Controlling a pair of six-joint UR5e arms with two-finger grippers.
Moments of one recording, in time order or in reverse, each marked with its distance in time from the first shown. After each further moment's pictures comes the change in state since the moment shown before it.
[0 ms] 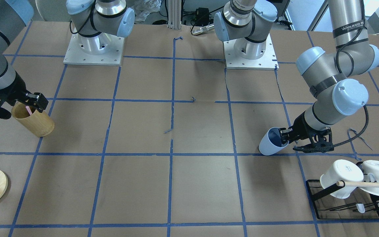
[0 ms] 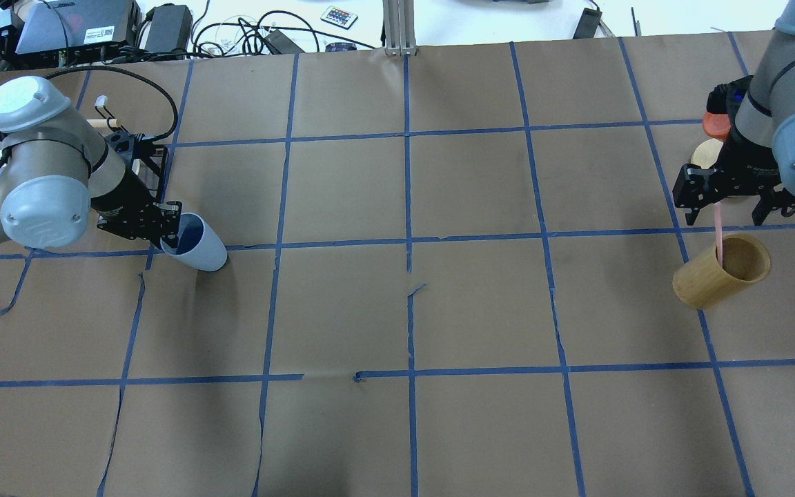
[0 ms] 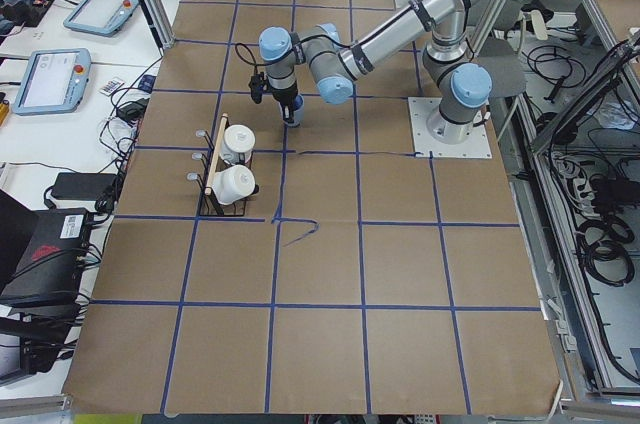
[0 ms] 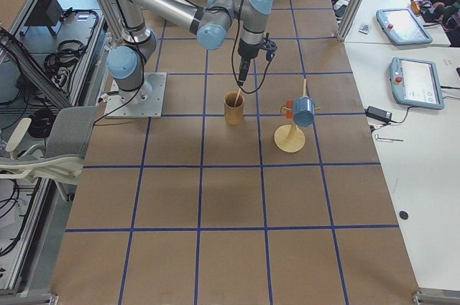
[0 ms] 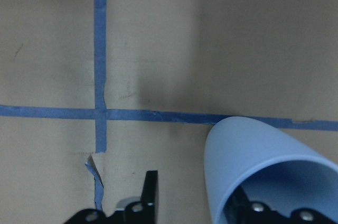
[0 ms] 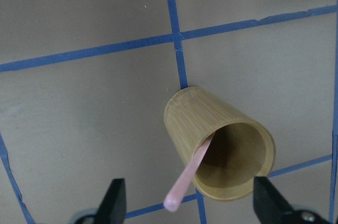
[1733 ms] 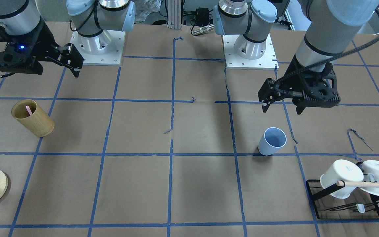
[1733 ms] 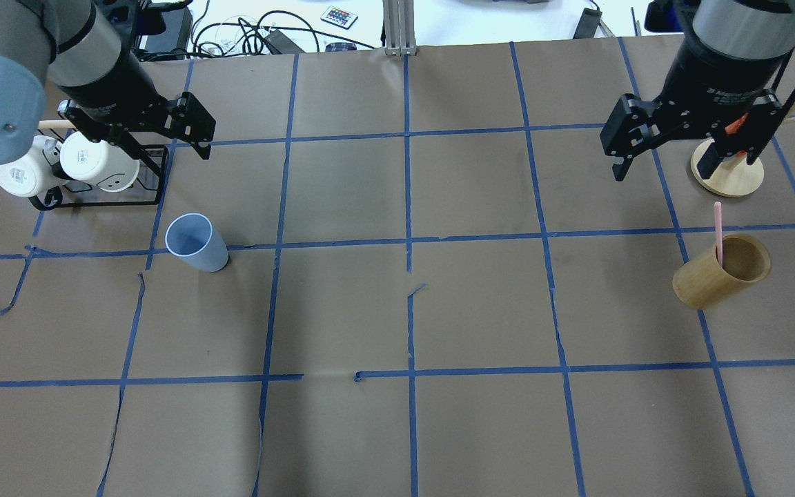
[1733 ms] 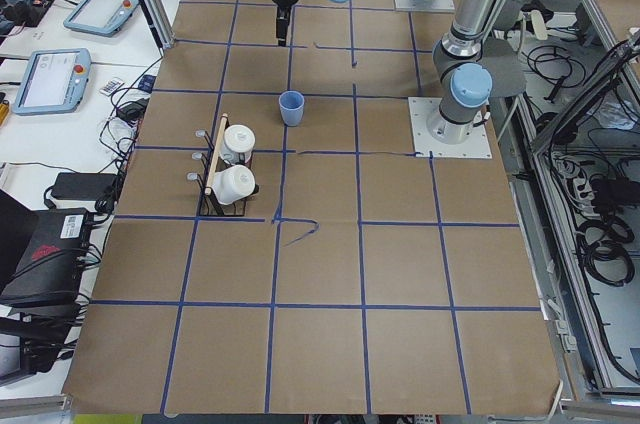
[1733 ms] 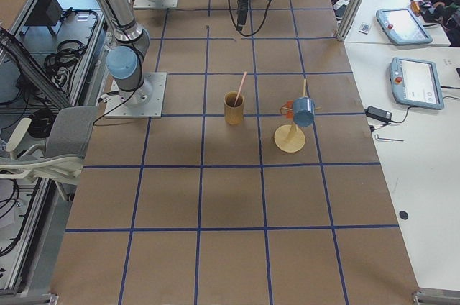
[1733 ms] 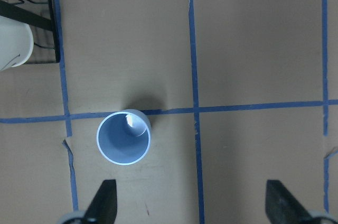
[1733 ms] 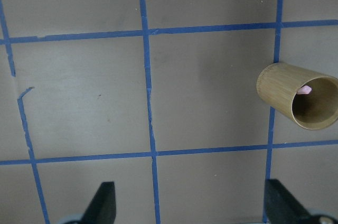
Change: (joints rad) left arm -0.173 0.210 0.233 -0.288 0.011 -0.063; right arm 0.170 -0.078 -0.296 0.416 0.177 0.068
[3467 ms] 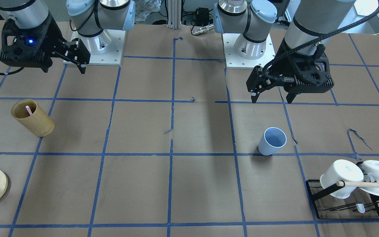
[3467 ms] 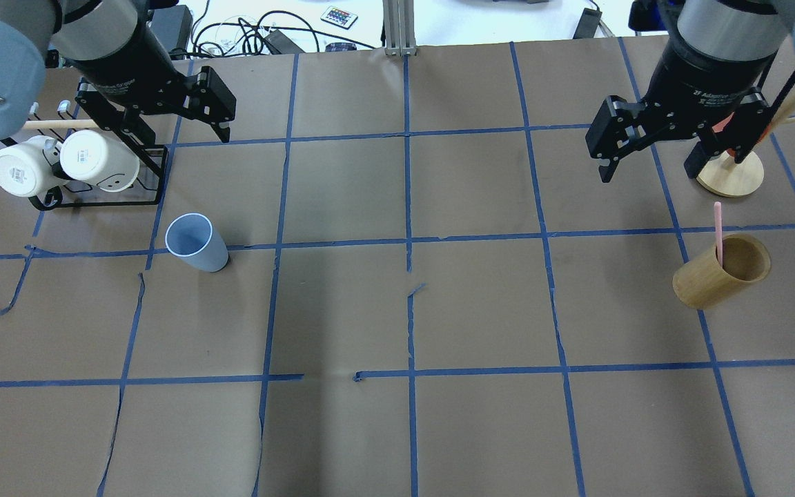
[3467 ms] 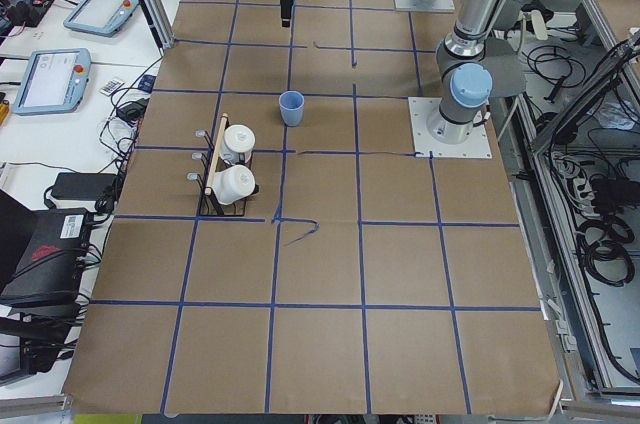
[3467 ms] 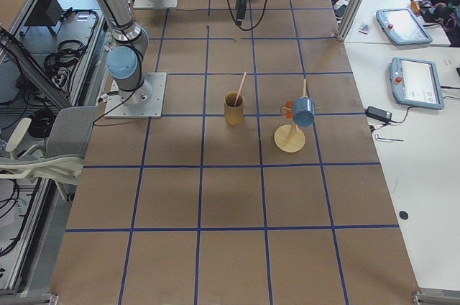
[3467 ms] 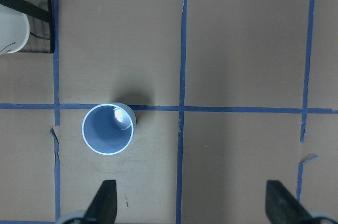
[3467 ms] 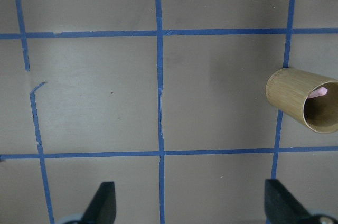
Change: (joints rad) left arm -0.123 0.007 0.142 -0.137 -0.002 -0.187; right arm 0.079 -0.015 -0.003 -0.008 0.003 0.009
